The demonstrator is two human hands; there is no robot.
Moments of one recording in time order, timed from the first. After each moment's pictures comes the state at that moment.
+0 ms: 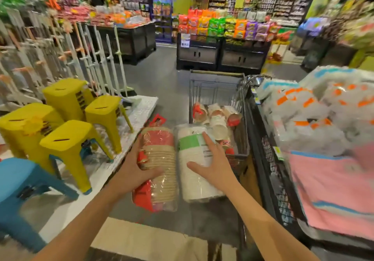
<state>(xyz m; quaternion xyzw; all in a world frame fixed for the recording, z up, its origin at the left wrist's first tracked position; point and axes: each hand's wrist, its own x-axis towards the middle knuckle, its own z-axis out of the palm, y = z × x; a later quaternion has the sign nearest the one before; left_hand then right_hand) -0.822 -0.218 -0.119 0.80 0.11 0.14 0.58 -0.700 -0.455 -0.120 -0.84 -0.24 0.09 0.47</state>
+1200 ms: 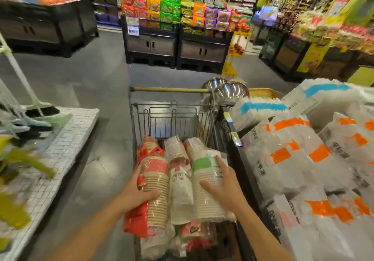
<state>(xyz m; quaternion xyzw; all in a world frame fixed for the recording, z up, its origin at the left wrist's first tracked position) -0.214 -0.163 -0.246 0.77 0.13 -0.10 0.61 -0.145 -0.471 -0.221 -0.90 -0.05 0.10 0.43</state>
